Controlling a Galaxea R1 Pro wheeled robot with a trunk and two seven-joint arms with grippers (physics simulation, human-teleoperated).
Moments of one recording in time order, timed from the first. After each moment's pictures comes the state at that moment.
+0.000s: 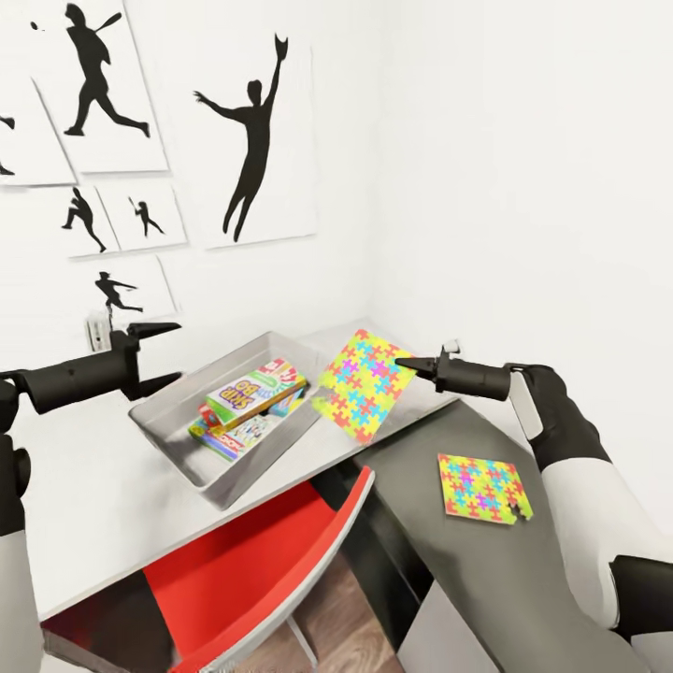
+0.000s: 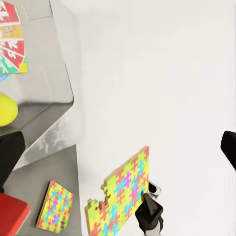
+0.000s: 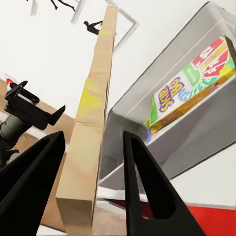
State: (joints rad) left arm -0.76 0.28 0.35 -1.61 2.35 0.91 1.12; right arm -1.00 -0.14 -0.10 -0.89 -0.28 1.04 1.16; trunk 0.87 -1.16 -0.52
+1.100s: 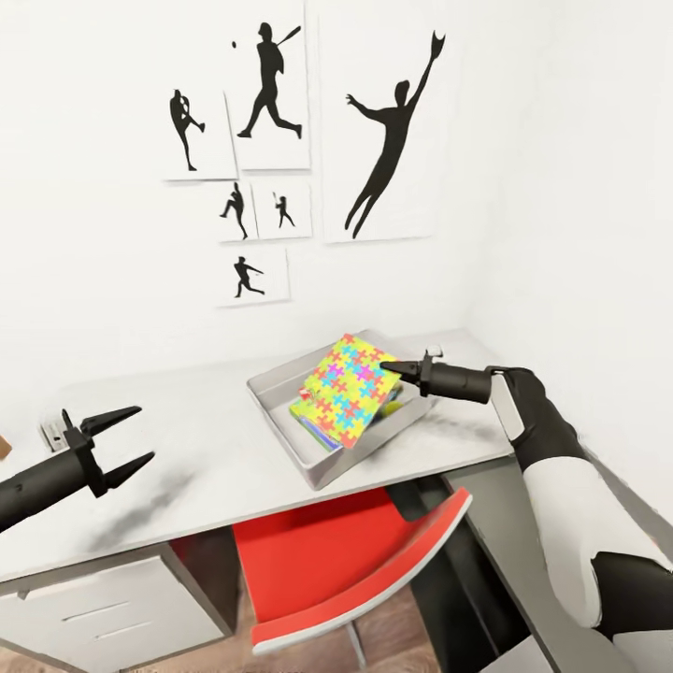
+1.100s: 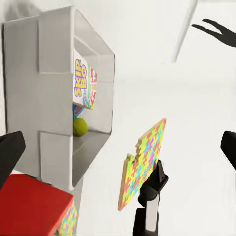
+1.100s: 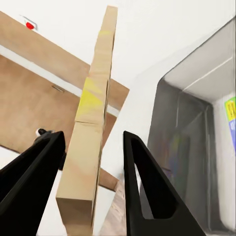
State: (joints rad) left arm -0.32 0.33 0.50 -1.61 2.35 1.04 0.72; right arm -1.01 -0.09 -0.10 -0.85 -0.28 1.04 1.13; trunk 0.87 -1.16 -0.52
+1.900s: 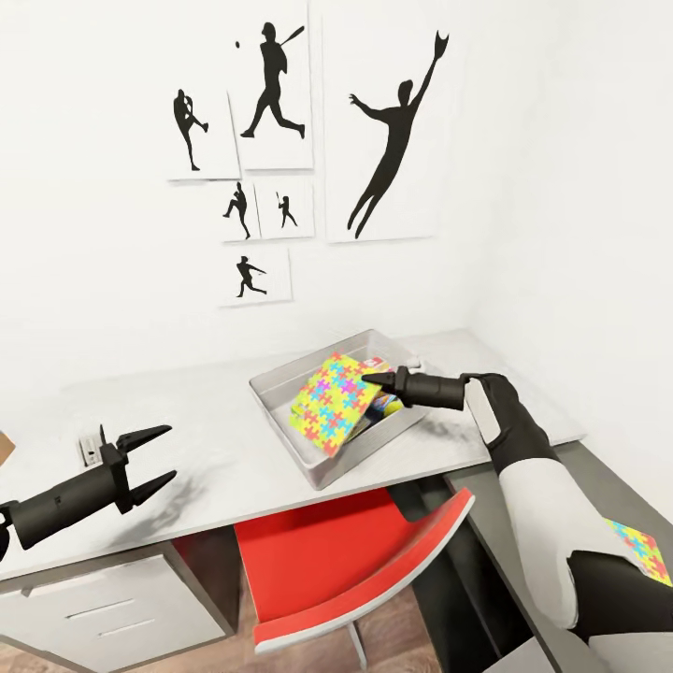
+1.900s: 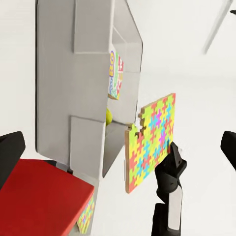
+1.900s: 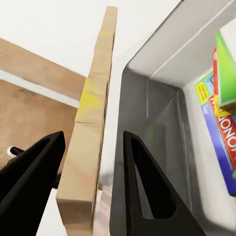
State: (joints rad) left arm -0.29 0.27 0.44 -1.61 2.21 1.04 0.69; right arm -1.01 0.00 -0.12 -0.81 -0.30 1.05 0.89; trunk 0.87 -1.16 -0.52
